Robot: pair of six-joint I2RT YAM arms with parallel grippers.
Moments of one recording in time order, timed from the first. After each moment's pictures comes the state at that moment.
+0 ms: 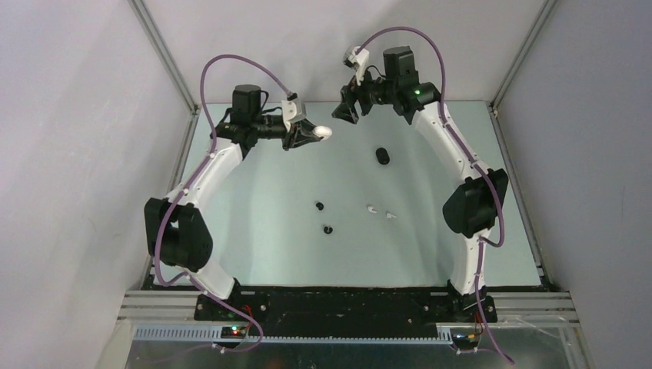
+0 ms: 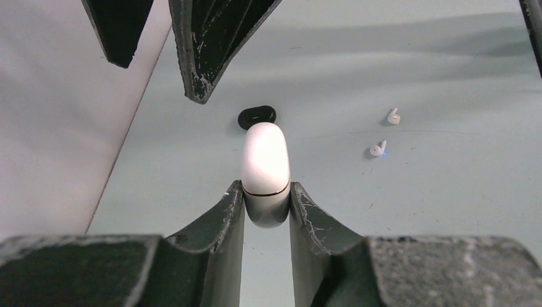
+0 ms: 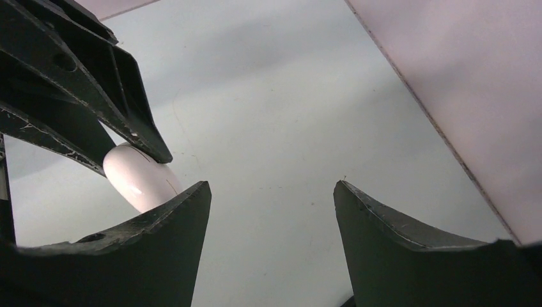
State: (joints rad) left arm -0.25 1.63 1.44 -0.32 1.06 0.69; right arm 0.42 2.01 2.14 -0.57 -0.69 -0.31
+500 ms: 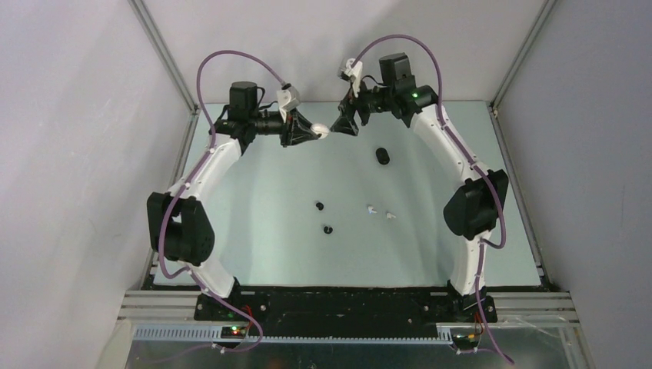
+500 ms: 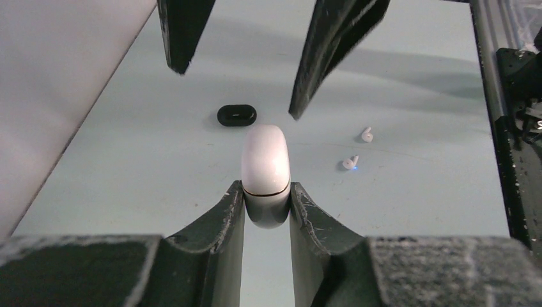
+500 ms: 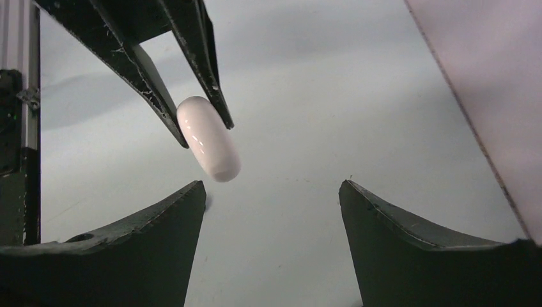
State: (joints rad) left arm -0.21 1.67 1.48 -0.30 1.09 0.47; right arm 0.43 1.99 2.10 -0.63 -0.79 -0.42
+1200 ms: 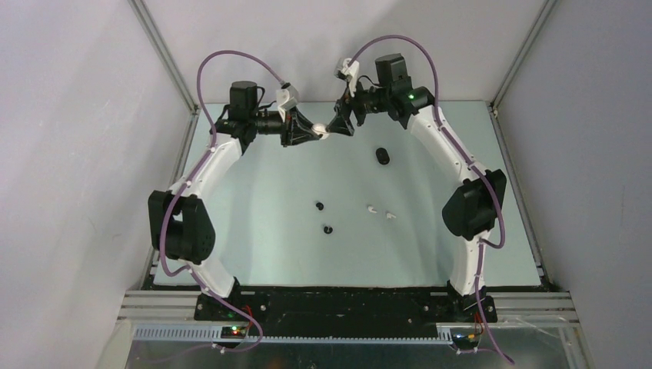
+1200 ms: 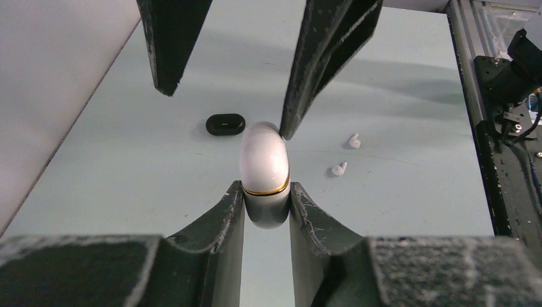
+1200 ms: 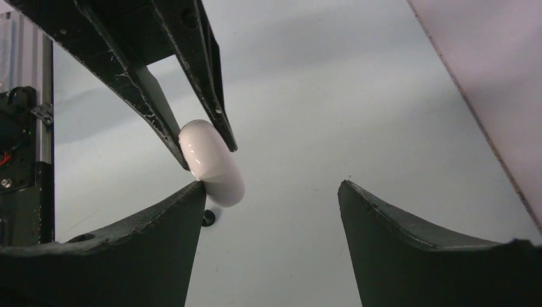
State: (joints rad) left arm -0.21 1.68 1.48 -0.27 1.16 0.43; right arm 0.45 1.99 2.09 -0.61 -0.80 -0.39
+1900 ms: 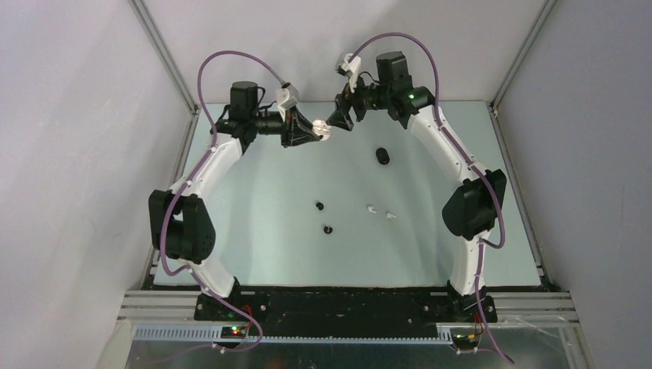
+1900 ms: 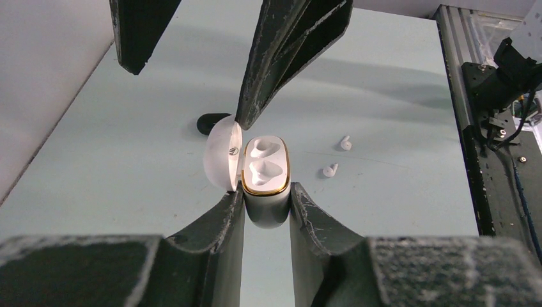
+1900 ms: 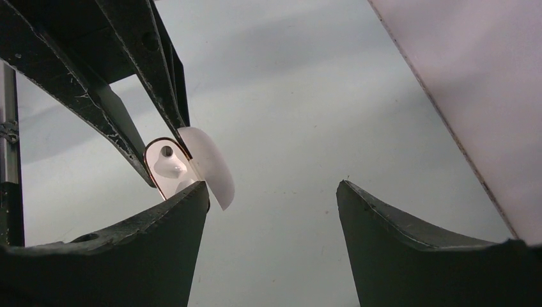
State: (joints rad) left arm -0.21 1.69 1.48 -0.27 1.17 0.40; right arm 0.45 1.99 2.09 -0.55 -0.72 -0.34
